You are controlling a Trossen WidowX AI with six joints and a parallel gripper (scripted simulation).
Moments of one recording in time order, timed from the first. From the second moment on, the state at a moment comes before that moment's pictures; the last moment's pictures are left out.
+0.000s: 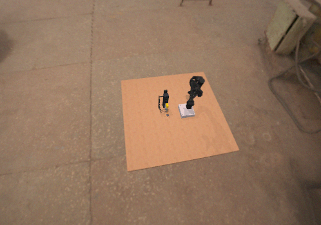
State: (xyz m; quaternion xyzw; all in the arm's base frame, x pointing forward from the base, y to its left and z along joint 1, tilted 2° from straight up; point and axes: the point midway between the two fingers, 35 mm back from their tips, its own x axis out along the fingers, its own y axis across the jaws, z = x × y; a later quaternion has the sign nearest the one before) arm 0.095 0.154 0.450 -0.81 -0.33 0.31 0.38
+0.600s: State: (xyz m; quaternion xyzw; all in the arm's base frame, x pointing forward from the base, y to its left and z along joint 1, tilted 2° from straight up) arm 0.252 0.158 0.259 -0.76 0.15 0.48 0.42
